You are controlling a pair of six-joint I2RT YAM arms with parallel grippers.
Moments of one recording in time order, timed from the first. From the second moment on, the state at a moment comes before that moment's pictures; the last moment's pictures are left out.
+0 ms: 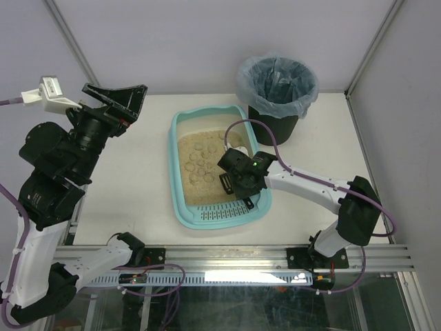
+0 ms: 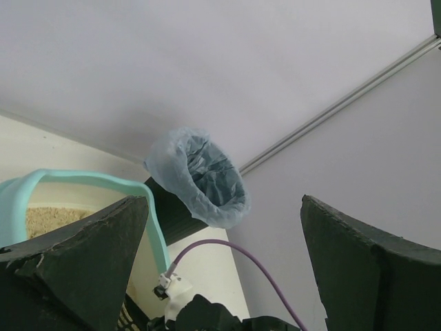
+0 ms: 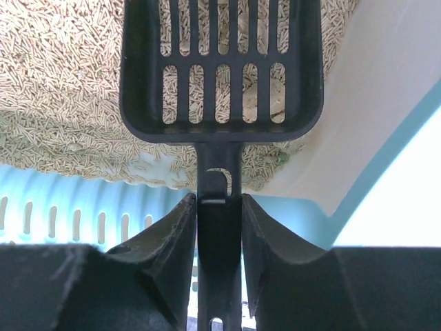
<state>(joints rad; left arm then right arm) -0.58 0.90 1.62 -0.56 -0.33 -0.80 1.00 1.55 1.25 -0.97 0.23 0.59</state>
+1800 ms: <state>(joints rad) -0.58 0.75 1.24 -0.50 -0.28 -0.63 1.01 1.31 1.02 -0.68 0.35 0.62</state>
